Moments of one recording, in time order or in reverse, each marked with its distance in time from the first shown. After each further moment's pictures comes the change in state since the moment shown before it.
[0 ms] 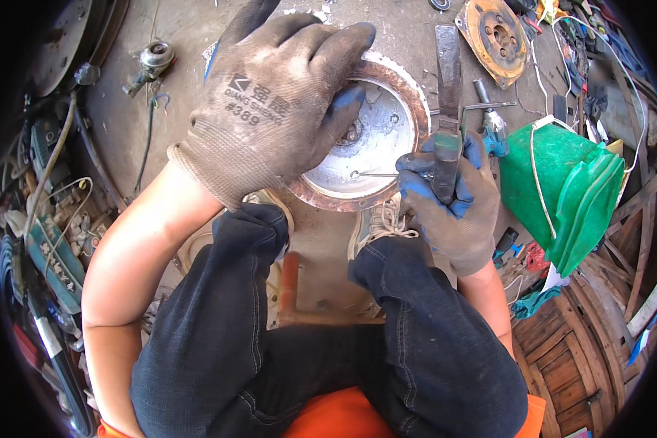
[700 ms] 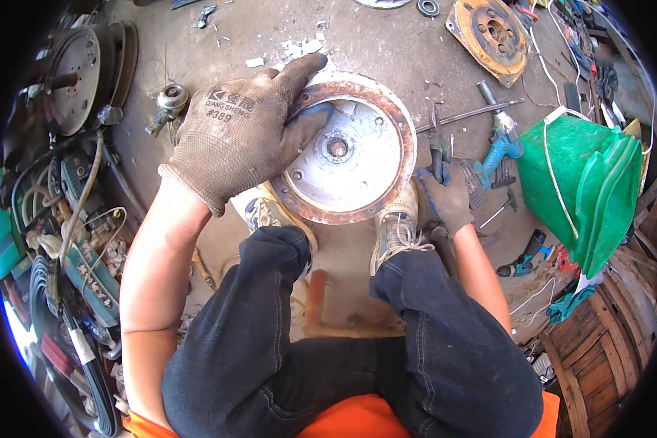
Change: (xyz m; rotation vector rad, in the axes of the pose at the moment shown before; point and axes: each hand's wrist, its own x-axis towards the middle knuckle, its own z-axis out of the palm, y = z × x) left_hand 0.017 -0.018 -0.010 -0.105 -0.355 -0.253; right_hand -0.062 0.159 0.048 -0.008 -0.027 0.721
